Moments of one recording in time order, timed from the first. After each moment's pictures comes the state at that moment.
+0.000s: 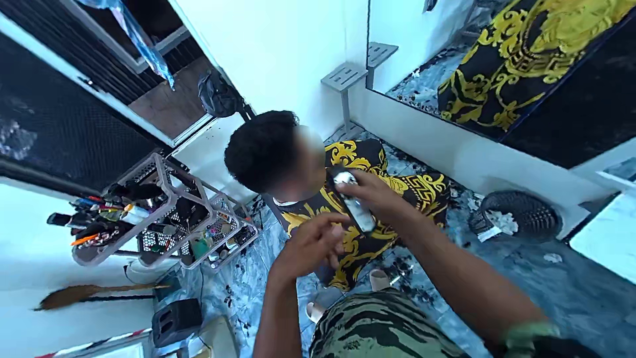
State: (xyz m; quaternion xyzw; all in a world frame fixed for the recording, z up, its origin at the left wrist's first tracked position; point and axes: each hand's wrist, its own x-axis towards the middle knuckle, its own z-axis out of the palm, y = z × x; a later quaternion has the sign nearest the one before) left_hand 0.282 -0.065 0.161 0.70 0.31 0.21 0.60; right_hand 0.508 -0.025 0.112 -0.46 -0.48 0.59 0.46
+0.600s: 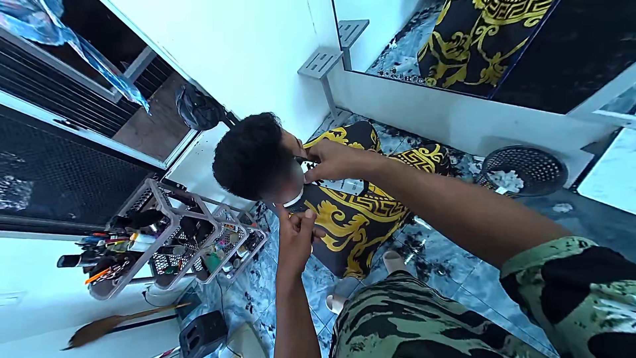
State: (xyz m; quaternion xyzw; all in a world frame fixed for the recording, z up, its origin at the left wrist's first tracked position) left_hand 0.266 -0.052 0.127 0.58 0.45 0.37 0.56; right_hand 0.485 0.041 0.172 -0.52 -0.67 0.45 0.28
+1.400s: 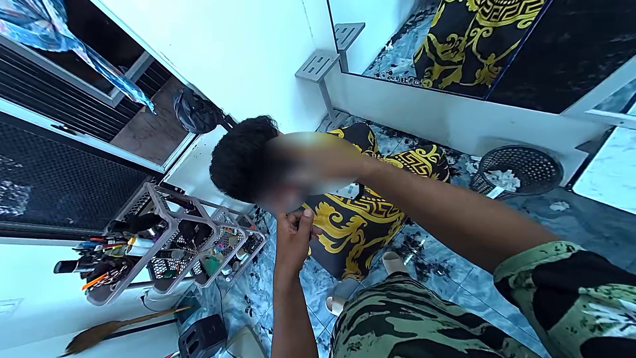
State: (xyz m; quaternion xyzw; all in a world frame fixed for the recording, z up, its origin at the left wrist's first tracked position) left_hand 0.272 -0.046 0.129 0.58 0.47 0.37 0.55; right_hand 0.485 0.041 0.168 -0.51 -0.64 0.48 0.31
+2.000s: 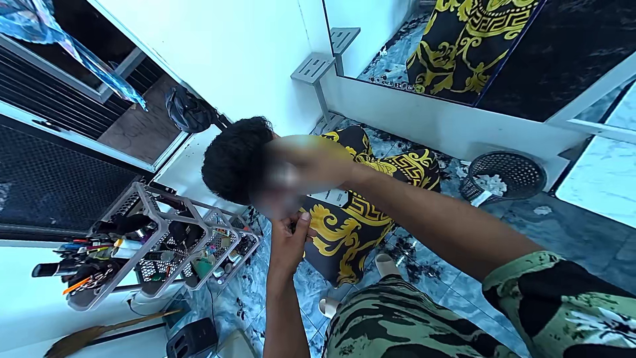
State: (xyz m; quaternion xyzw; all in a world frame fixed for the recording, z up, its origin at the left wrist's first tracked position) left_hand 0.272 -0.043 0.124 0.58 0.46 0.37 0.56; right_hand 0.476 0.037 0.166 -0.47 -0.62 0.51 0.37
